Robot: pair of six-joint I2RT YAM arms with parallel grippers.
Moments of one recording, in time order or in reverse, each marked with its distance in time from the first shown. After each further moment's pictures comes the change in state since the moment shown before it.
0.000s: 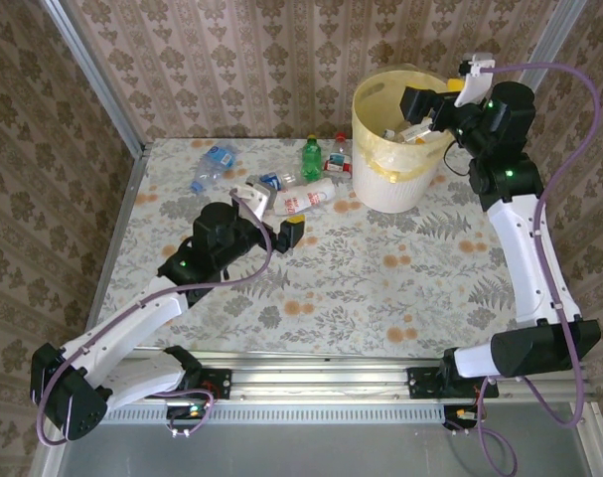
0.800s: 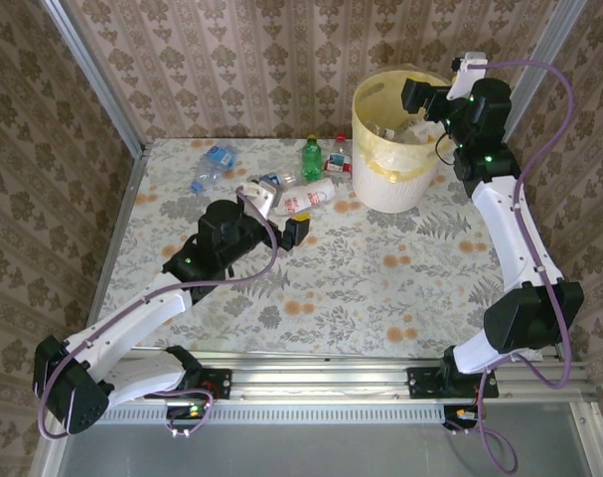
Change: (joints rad) left arm -0.021 0.035 0.026 0.026 -0.022 0.016; right arm -0.001 0.145 -0.006 0.132 0.177 -0.020
